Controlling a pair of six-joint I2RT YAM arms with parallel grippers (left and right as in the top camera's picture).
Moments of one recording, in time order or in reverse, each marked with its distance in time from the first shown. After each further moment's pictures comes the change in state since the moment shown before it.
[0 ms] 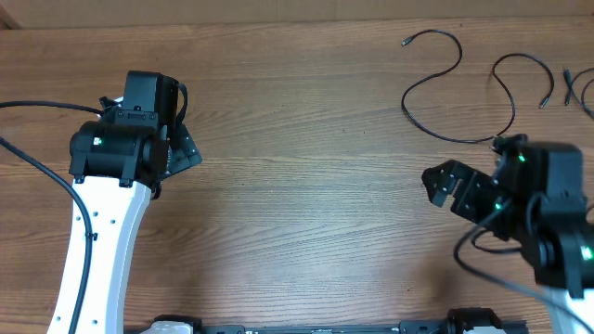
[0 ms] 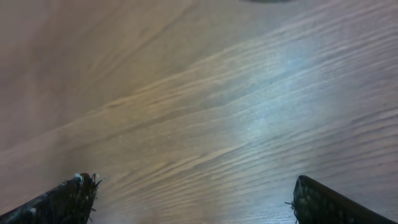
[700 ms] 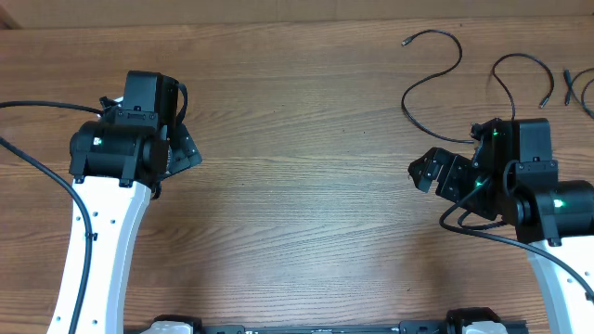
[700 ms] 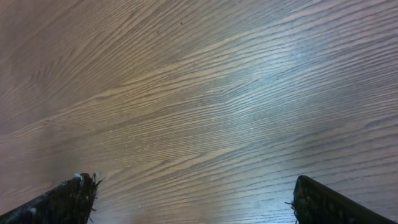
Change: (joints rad) left arm 0.000 0.000 0.000 0.000 0.000 0.000; right arm 0.050 0.161 0.002 0.042 0.006 0.000
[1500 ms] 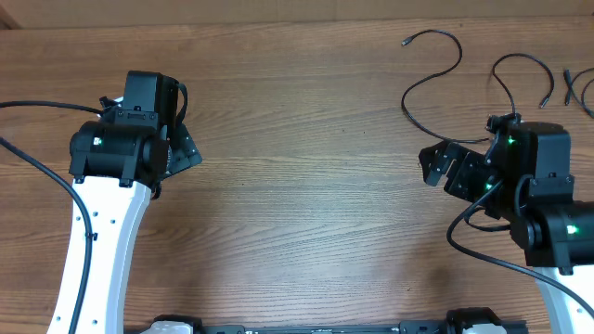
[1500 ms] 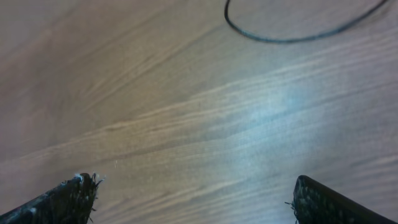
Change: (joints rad) left arm 0.000 0.000 0.000 0.000 0.000 0.000; right arm 0.000 -0.084 0.000 0.095 0.071 -0.005
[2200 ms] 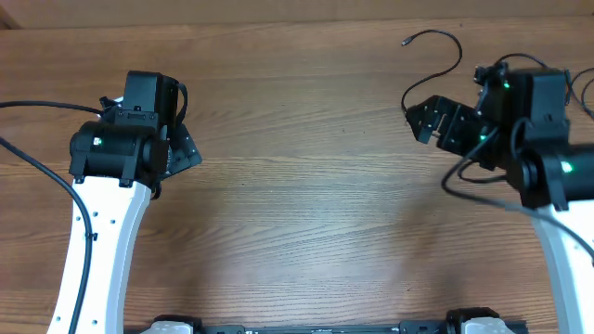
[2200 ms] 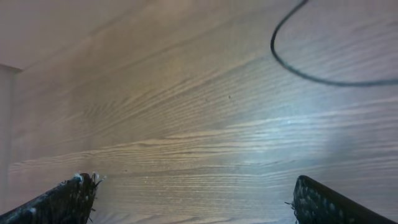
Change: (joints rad) left arm 0.000 0.000 0.000 0.000 0.000 0.000; right arm 0.000 0.212 0.204 0.065 -0.100 -0.048
